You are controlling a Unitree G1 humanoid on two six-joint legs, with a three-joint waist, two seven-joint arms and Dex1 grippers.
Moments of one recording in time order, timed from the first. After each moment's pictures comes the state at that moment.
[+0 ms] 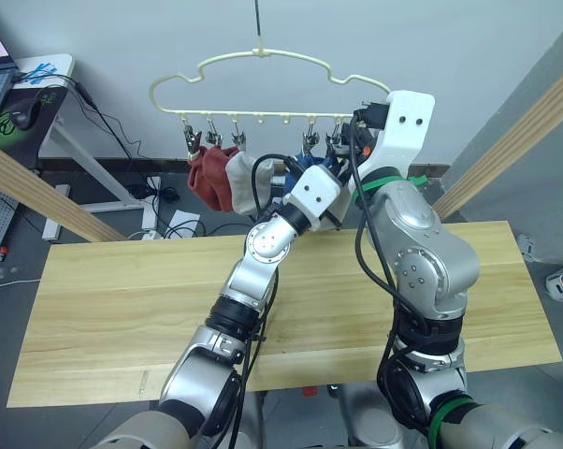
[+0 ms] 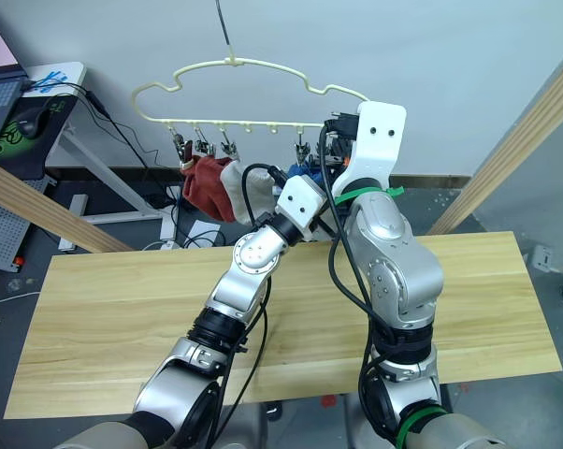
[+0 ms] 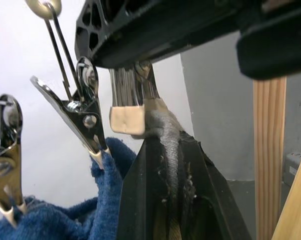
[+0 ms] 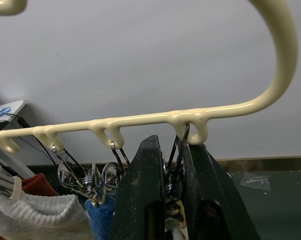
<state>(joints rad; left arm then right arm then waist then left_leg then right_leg) -0.70 0.04 -0.21 0.34 0.12 -0.25 -0.34 -0.75 0.13 -0.01 -0.43 0.23 0.91 -0.24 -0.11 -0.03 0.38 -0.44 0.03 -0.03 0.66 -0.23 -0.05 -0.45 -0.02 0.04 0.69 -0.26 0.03</state>
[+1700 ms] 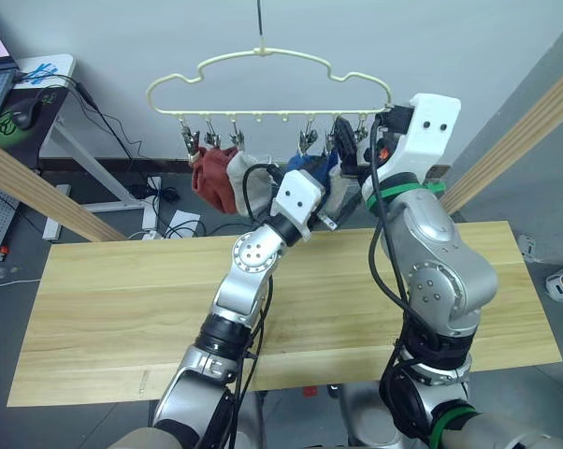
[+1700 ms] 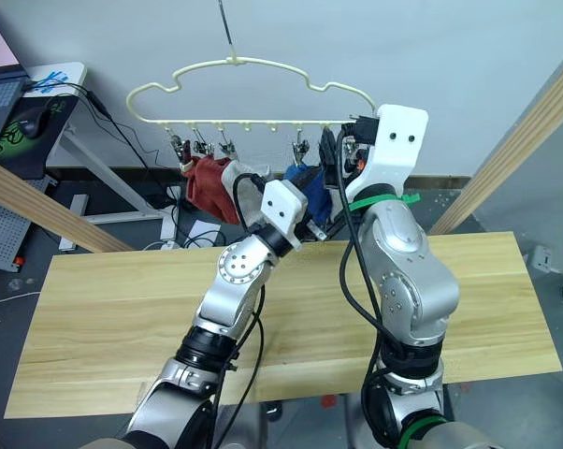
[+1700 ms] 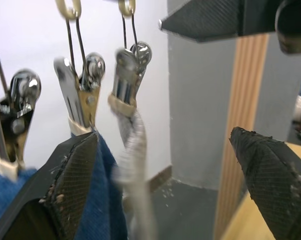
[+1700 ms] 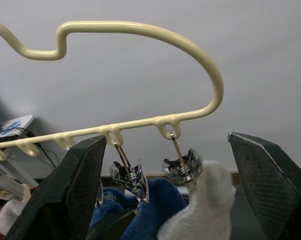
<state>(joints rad) -0.56 0.08 -0.19 0.12 -0.06 -0.08 -0.47 -0.68 0.12 -0.05 -0.57 0.26 0.93 -0.17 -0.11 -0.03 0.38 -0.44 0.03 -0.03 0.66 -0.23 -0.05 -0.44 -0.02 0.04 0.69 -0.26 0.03</state>
